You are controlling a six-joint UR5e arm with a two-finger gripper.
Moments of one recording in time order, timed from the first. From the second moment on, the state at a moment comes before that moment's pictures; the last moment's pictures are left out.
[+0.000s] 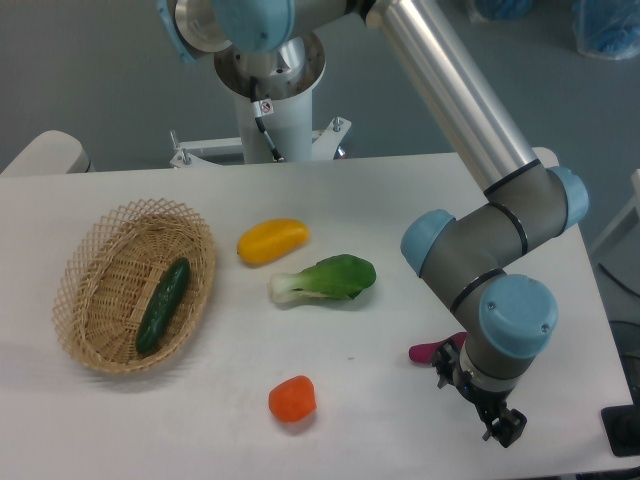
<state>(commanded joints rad) 2.55 -2.39 -1.04 -1.17 1.53 1.51</state>
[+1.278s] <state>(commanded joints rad) 2.34 -2.07 -1.43 -1.21 1.45 1.12</state>
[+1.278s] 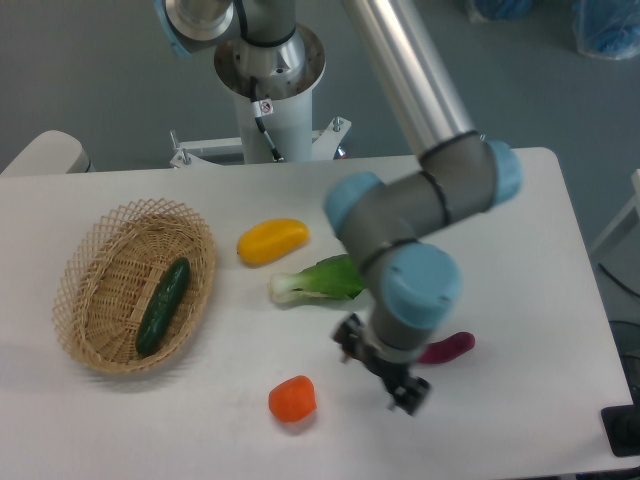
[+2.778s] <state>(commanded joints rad) 1.95 -1.96 -1.79 -0.93 1.56 0.59</state>
